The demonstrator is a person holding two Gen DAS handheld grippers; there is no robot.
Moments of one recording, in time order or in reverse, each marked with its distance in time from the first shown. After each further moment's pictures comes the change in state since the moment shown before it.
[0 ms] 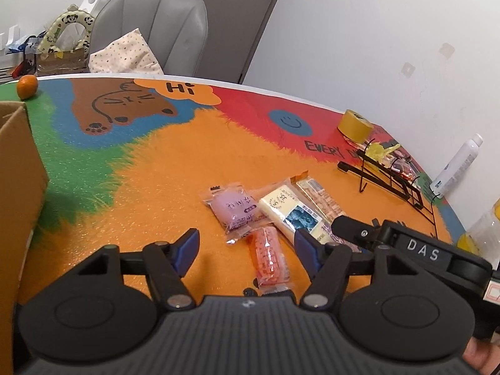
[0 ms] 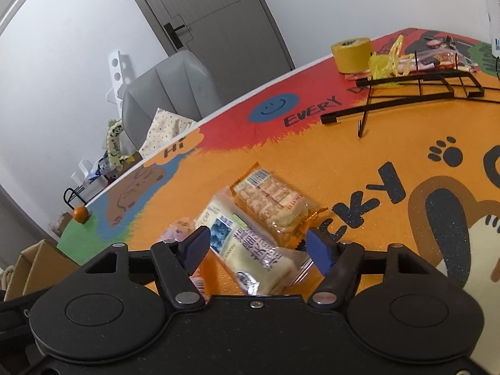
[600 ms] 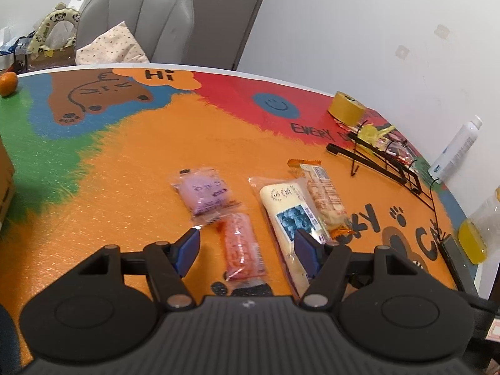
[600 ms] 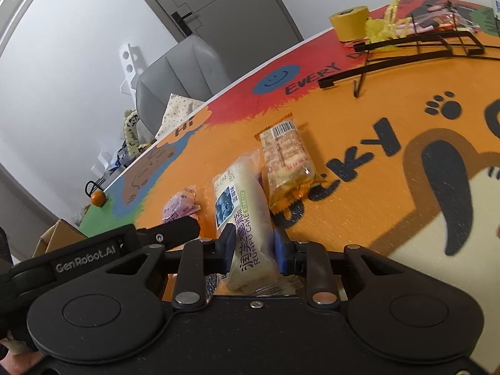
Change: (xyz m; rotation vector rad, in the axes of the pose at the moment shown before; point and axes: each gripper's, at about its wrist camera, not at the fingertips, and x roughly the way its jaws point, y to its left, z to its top) left arm 0.020 -0.026 -0.012 0.040 0.029 -0.008; right arm -0.015 -0.023 -0.023 0.053 0.066 0.097
